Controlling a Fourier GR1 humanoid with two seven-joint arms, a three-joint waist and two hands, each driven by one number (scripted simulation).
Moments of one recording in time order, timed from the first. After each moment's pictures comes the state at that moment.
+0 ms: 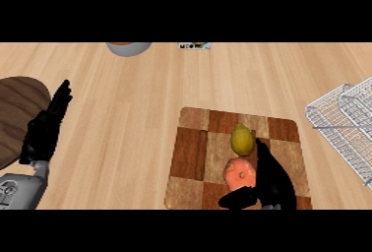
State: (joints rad) left arm -0.18 0.47 -0.14 -1.42 0.06 0.26 0.06; right arm 0.00 -0.02 0.44 -1.83 0.77 0.06 1.23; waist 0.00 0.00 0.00
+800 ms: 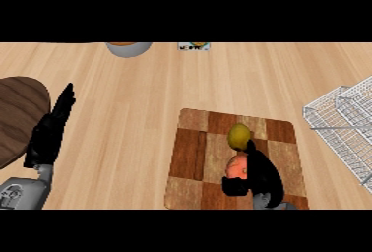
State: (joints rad) left arm -0.16 0.43 -0.13 -1.44 0.02 0.24 0.05; right arm -0.06 -0.03 0.43 -1.67 0.67 0.05 1.15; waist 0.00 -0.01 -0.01
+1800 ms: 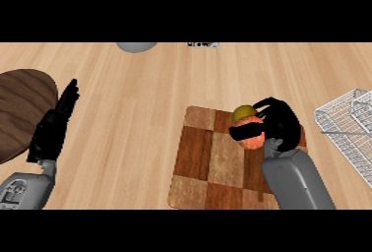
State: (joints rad) left arm -0.19 0.40 -0.11 -1.43 -0.01 0.20 0.05; right arm -0.39 -0.04 0.16 -1.49 0.86 -0.05 1.15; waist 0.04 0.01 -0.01
